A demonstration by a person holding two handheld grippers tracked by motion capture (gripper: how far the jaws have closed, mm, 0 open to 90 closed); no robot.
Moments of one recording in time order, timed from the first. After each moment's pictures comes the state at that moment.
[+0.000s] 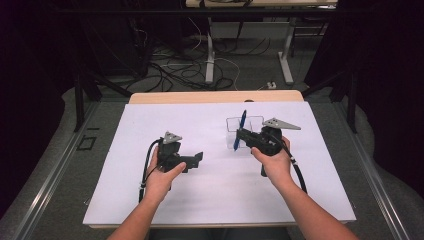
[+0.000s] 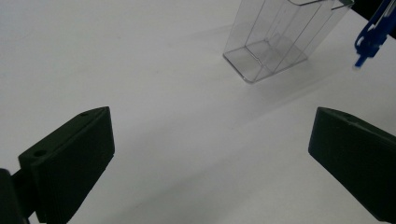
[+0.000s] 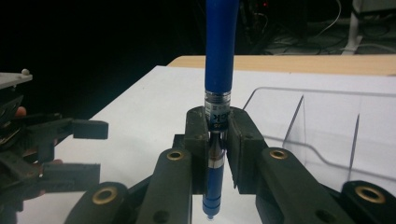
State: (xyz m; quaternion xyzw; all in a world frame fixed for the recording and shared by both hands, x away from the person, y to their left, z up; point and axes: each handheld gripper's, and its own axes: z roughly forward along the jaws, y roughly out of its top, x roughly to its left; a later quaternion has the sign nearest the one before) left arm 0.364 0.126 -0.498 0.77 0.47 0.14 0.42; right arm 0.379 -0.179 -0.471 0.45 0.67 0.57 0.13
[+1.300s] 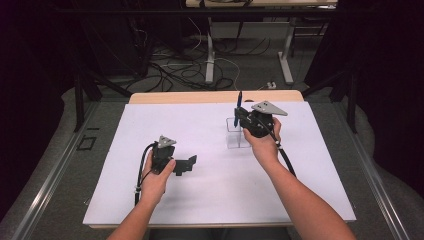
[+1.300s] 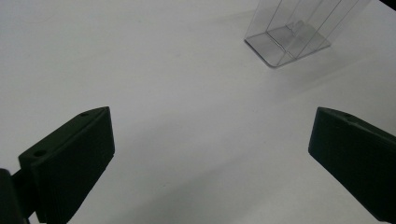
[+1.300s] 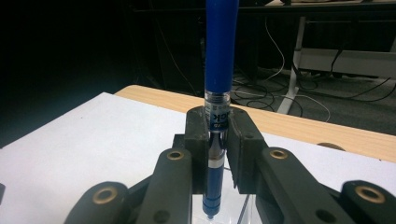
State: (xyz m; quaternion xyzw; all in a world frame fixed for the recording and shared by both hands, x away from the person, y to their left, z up) left arm 0.362 0.143 -0.512 0.76 0.48 0.15 0.41; right arm 0.428 -0.159 -0.460 0.43 0.66 0.55 0.27
